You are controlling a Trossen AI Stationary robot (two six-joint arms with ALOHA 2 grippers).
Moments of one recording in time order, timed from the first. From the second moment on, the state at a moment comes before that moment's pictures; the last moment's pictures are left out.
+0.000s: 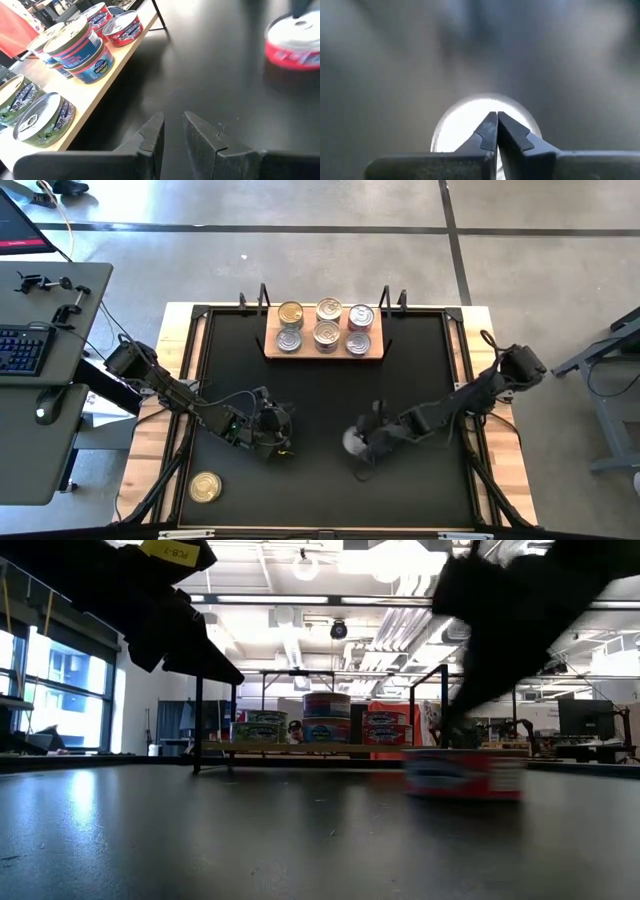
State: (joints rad) left arm -0.50 1.56 0.73 -0.04 -0.98 -0.34; right arm 0.44 1.61 0.81 -0.10 0.38 0.60
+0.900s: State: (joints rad) left arm -0.38 1.78 0.73 0.49 -0.55 -0.01; right arm 0.48 1.68 0.81 -0.06 0.37 0.18
